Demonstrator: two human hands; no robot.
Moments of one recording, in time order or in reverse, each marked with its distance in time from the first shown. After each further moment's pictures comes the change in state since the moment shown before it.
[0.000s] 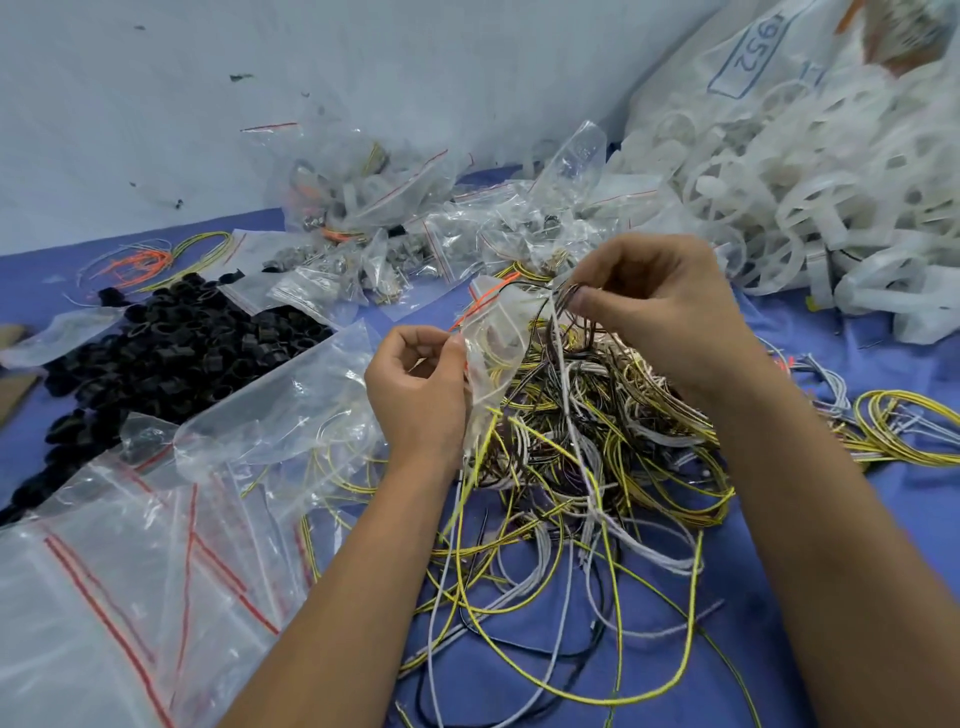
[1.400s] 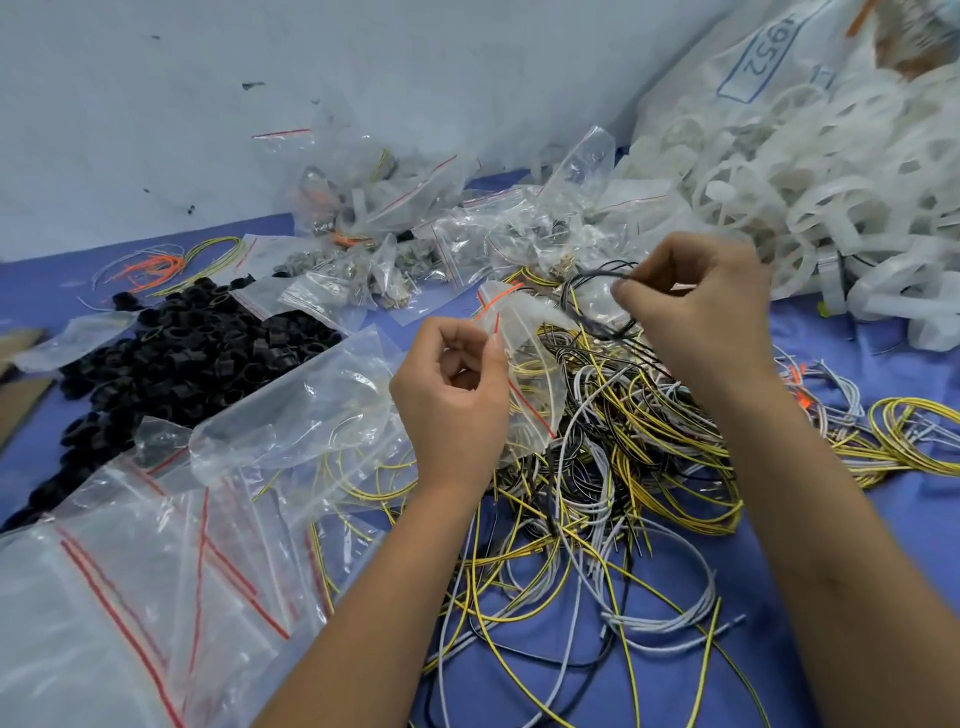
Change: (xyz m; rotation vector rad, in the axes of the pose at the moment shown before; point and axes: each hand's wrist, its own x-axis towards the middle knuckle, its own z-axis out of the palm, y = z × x) left_hand -0.025 0.021 0.005 0.057 -0.102 0.238; right_hand 0.001 0.003 -0.002 -0.399 0.418 0.040
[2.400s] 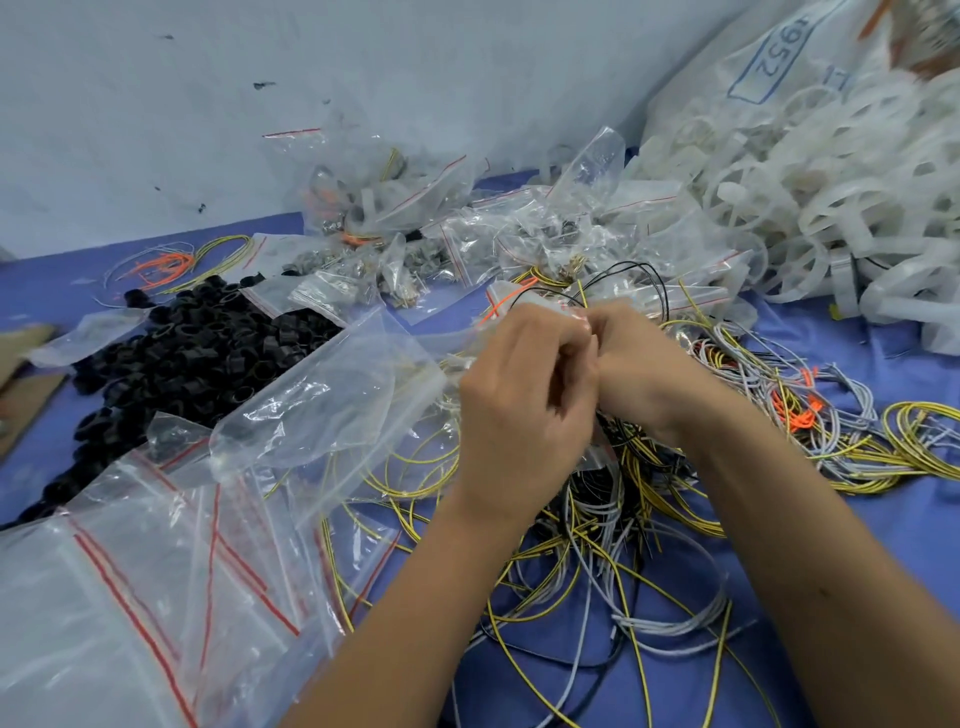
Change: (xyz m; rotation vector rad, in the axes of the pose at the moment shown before) left_hand -0.012 0.028 0.011 0.201 -0.149 0.630; right_hand -0.028 -0.017 0.027 0.219 -0.694 0.128
